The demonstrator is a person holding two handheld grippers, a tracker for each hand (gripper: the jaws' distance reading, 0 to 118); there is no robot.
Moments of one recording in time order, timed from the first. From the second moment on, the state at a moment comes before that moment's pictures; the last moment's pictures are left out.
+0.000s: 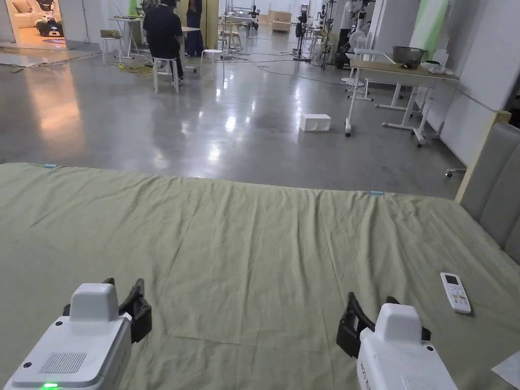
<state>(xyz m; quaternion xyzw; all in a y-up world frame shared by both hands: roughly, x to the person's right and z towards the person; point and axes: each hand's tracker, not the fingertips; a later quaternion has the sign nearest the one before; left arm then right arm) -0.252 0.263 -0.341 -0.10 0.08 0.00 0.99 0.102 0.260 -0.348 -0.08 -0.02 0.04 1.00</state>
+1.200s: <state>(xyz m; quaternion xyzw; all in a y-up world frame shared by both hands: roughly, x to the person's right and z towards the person) -0.255 0.272 -0.347 -0.10 0.06 0.07 0.99 0.092 0.286 -0.358 -0.10 -0.02 -0.06 0.99</state>
